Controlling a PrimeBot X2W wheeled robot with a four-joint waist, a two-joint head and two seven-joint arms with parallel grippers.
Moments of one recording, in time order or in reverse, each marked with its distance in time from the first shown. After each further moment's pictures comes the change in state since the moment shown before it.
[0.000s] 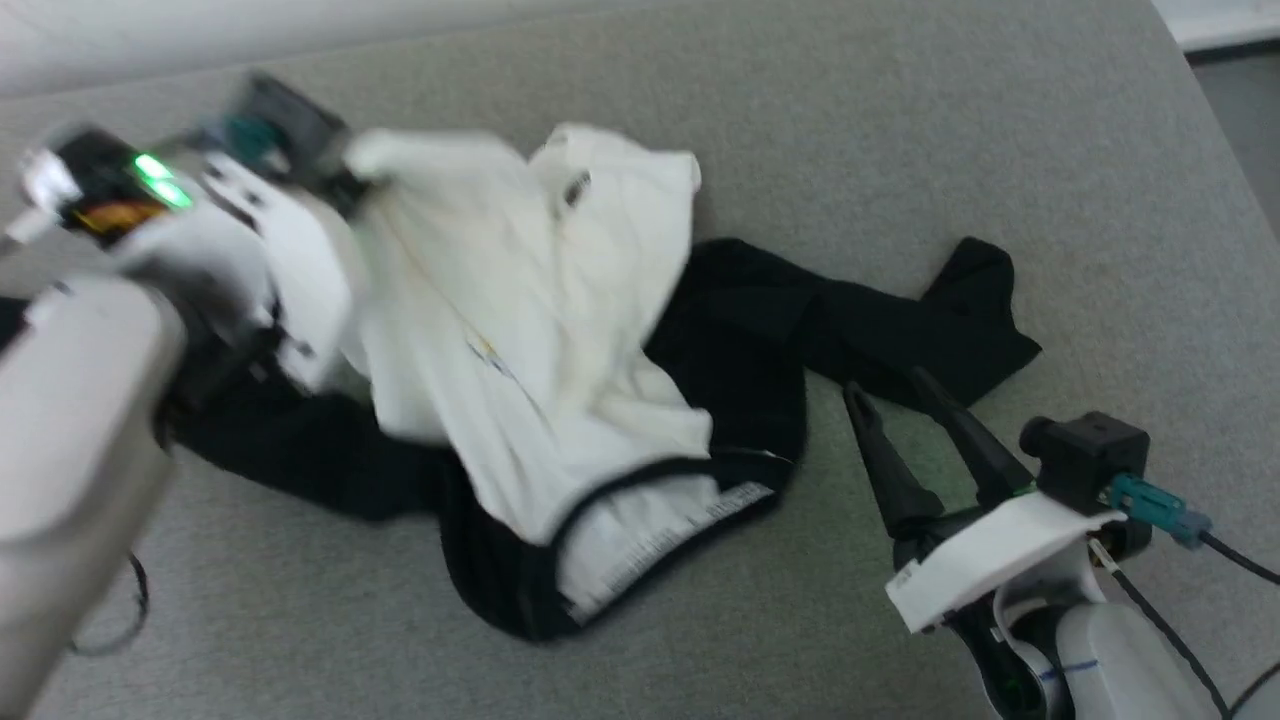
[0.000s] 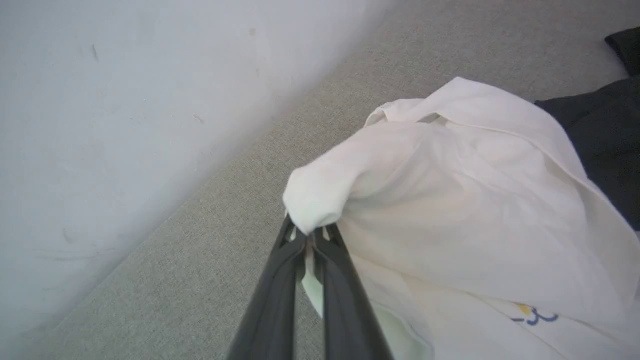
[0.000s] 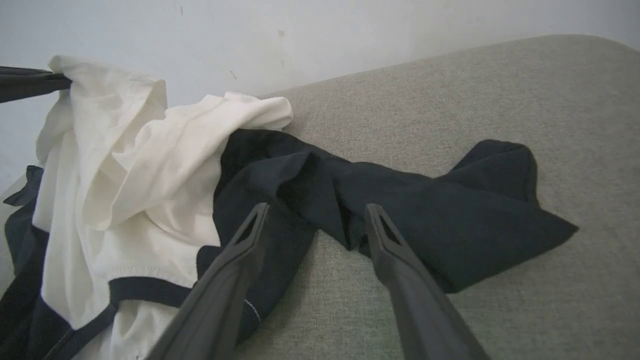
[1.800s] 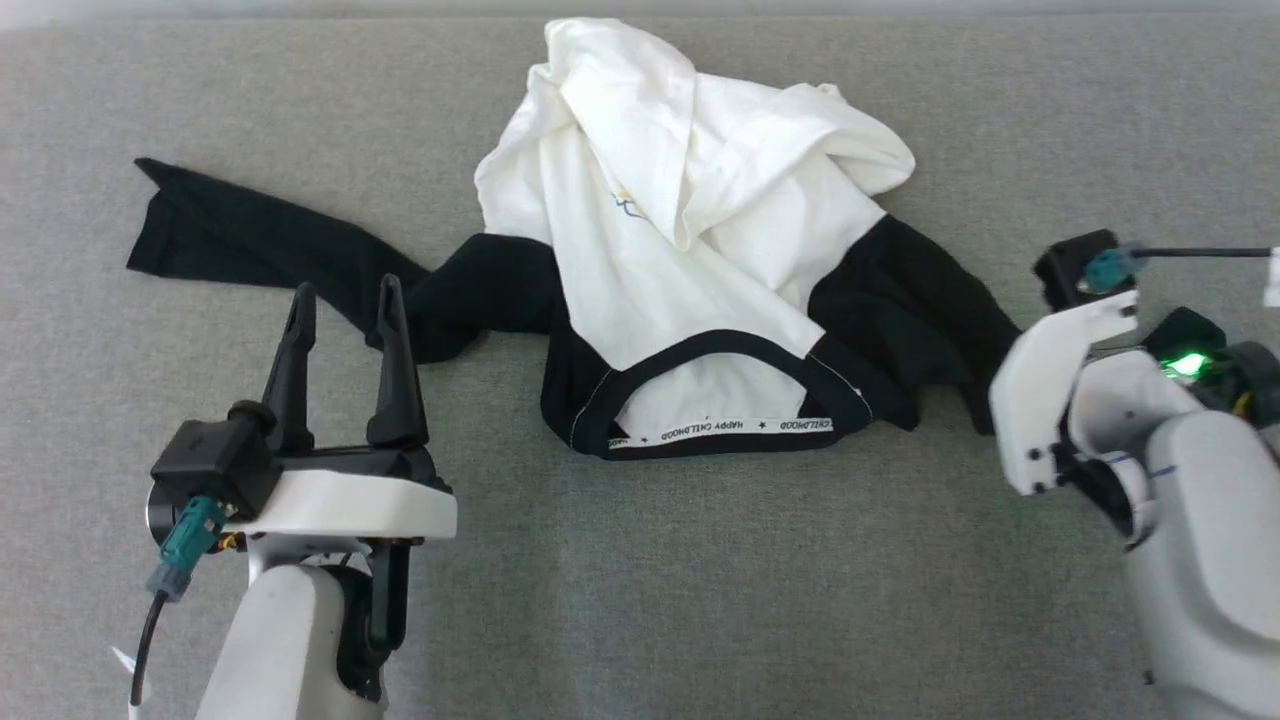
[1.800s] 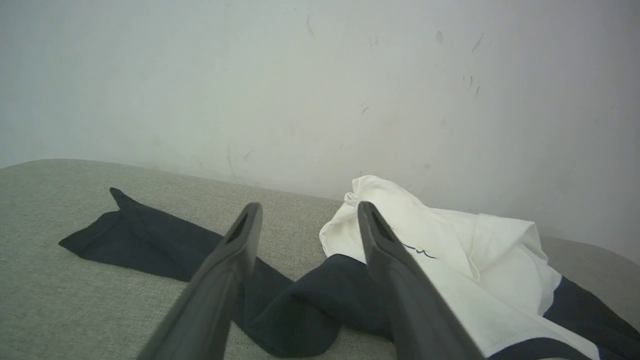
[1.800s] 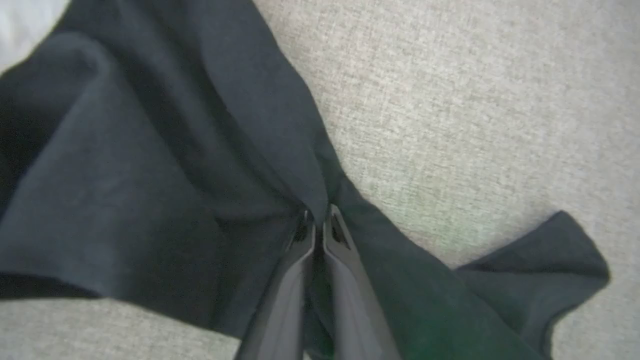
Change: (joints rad) left arm 0.564 -0.527 0.492 -0.066 0.183 0.214 -0.768; right arm -0.354 -0.106 -0.097 0.279 -0.274 0.001 0.718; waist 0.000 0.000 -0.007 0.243
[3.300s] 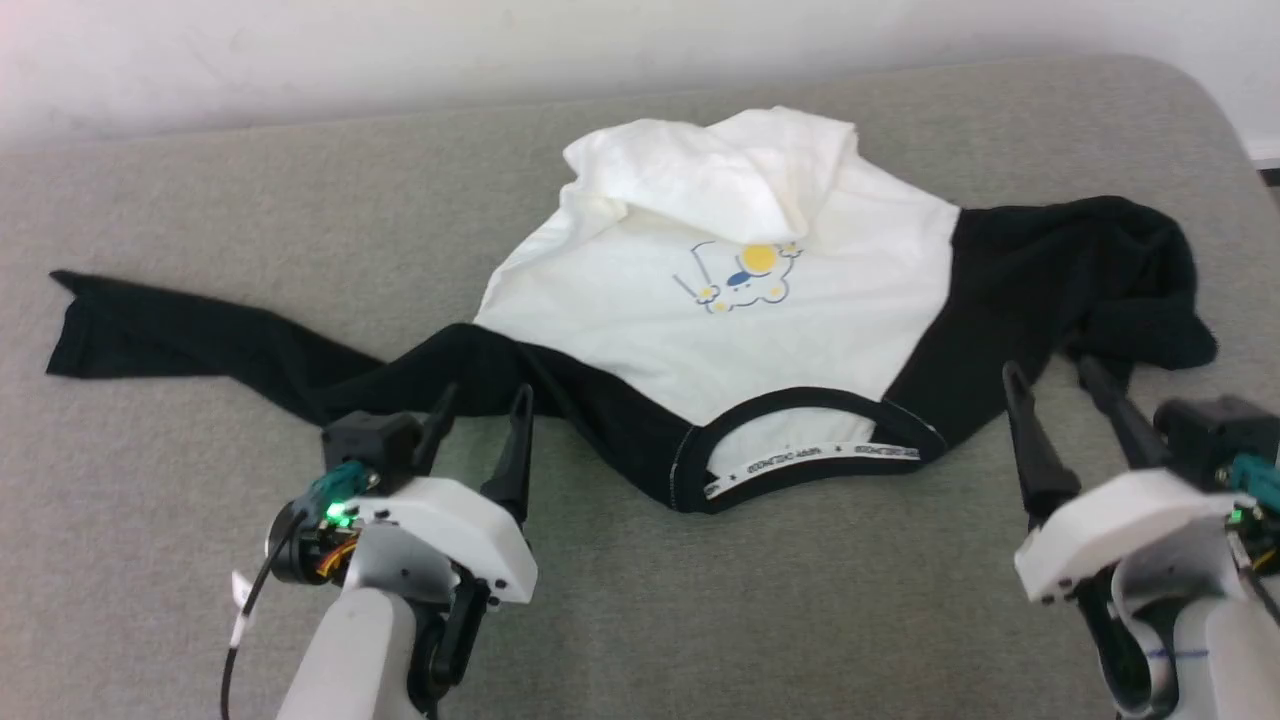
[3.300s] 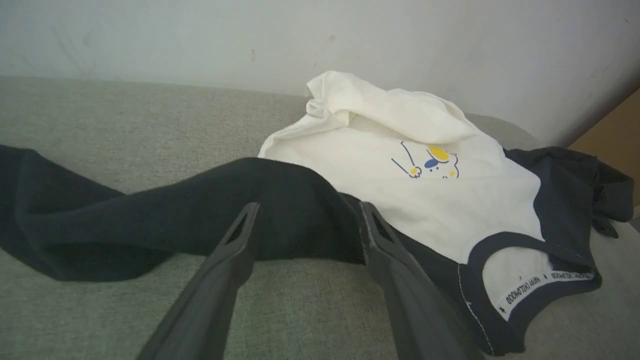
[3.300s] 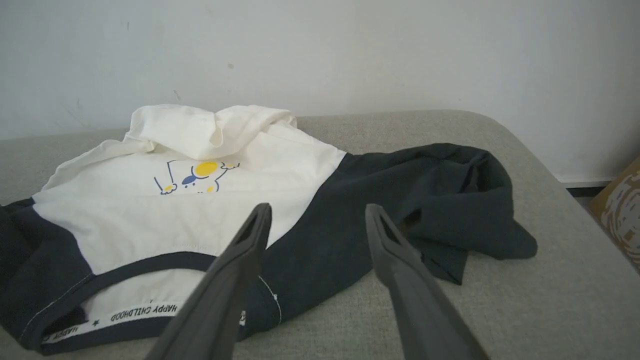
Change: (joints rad) left arm 0.010 -0.074 -0.030 0.143 0.073 -0.119 0.273; right arm 0.328 0.103 -0.150 -0.276 0.065 0.000 -0.627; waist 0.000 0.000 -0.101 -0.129
